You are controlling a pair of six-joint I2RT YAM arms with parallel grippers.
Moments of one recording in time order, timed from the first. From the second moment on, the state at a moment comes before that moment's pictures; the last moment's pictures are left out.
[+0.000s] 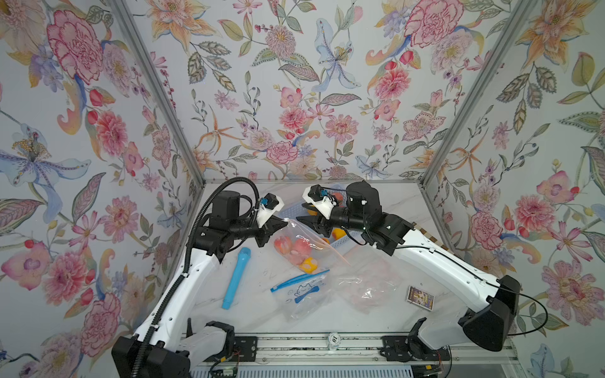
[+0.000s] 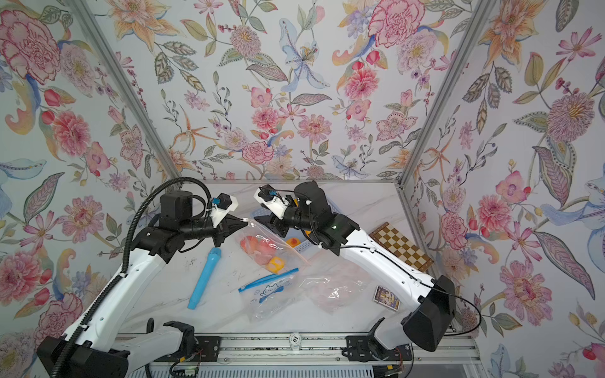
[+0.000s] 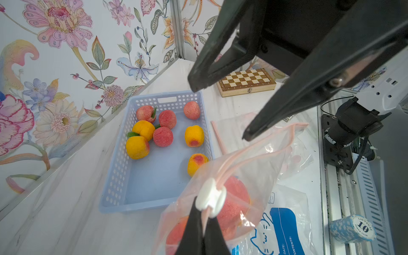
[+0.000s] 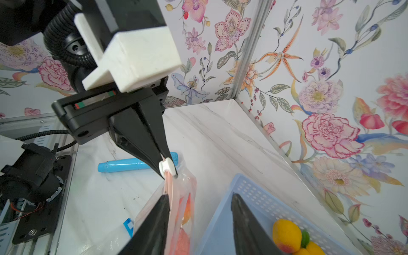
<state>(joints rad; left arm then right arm) -0.25 1.15 1.15 -0.58 0.78 0.47 0.81 1.47 1.43 -0.26 -0.38 -0.27</state>
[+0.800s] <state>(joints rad) -0.25 1.15 1.15 -0.58 0.78 0.46 0.85 1.59 1.52 -0.26 -0.46 -0.25</state>
